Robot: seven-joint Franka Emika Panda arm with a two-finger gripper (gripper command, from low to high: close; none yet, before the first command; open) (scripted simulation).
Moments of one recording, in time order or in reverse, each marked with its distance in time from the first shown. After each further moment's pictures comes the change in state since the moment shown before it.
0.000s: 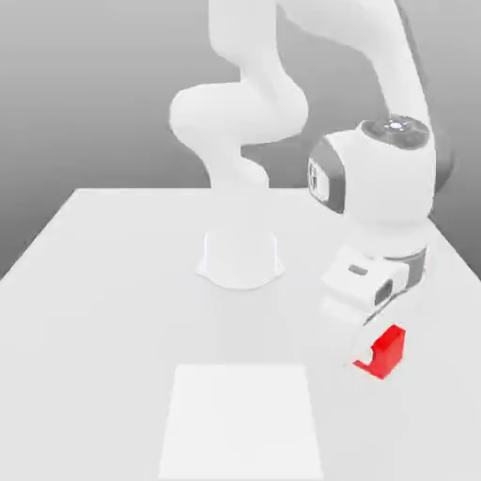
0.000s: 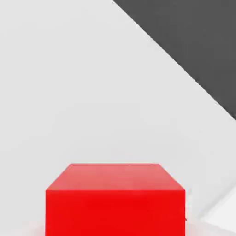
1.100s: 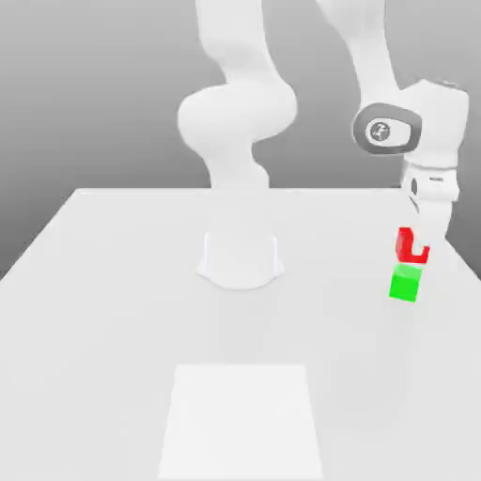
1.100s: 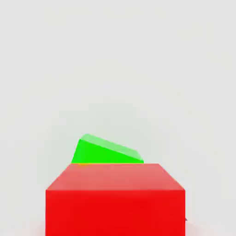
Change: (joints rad) arm 0.328 -0.122 0.452 -0.239 -0.134 0.111 0.343
